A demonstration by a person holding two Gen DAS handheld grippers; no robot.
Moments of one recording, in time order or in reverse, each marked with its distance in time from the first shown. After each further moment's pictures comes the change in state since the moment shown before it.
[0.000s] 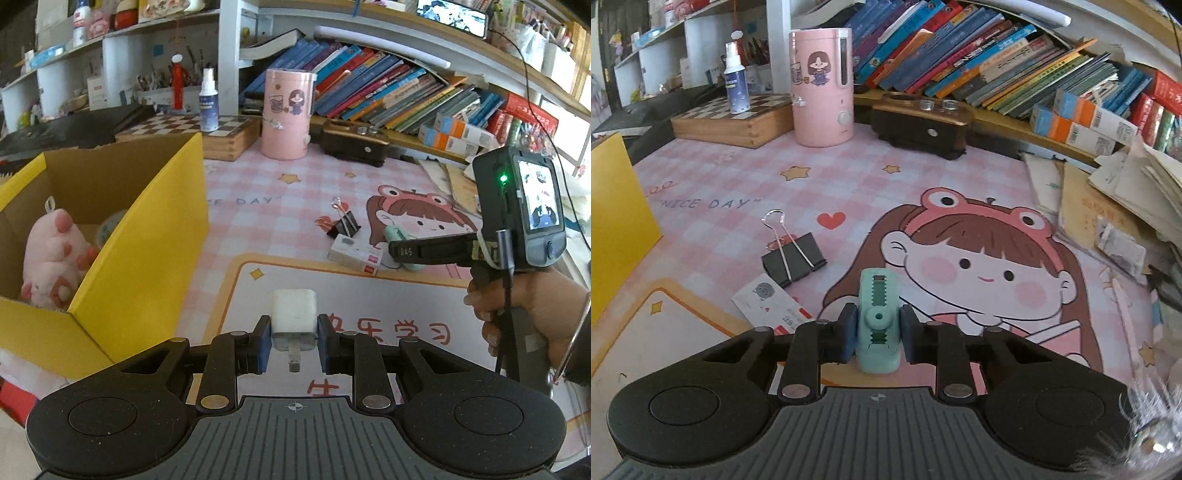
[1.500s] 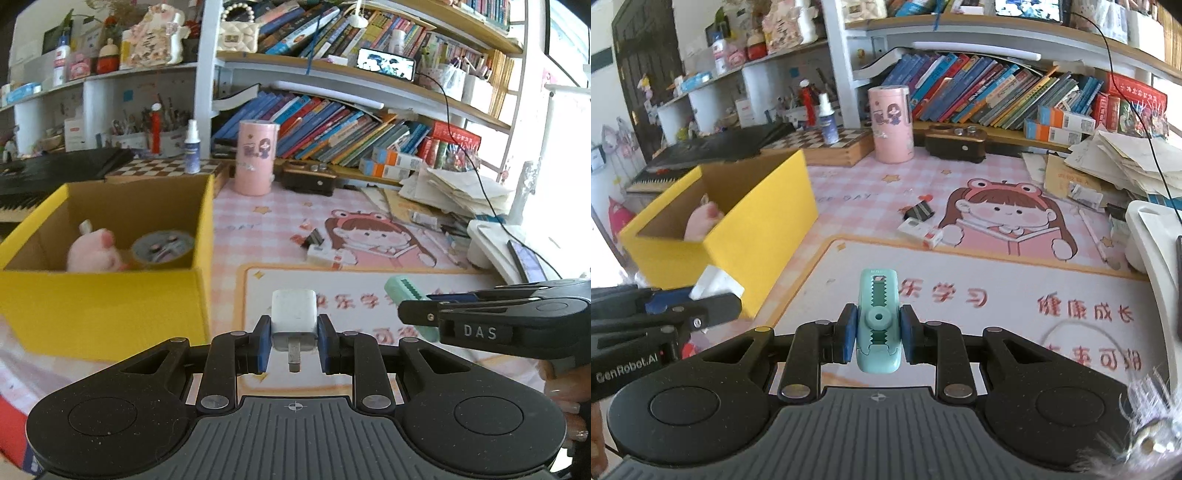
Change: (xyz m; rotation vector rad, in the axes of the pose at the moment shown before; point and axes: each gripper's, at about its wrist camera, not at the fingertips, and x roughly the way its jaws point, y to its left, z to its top) left arm -0.103 0.064 -0.044 0.095 -0.131 -0.185; right arm -0.213 0.109 -0.089 0.078 -0.068 0.087
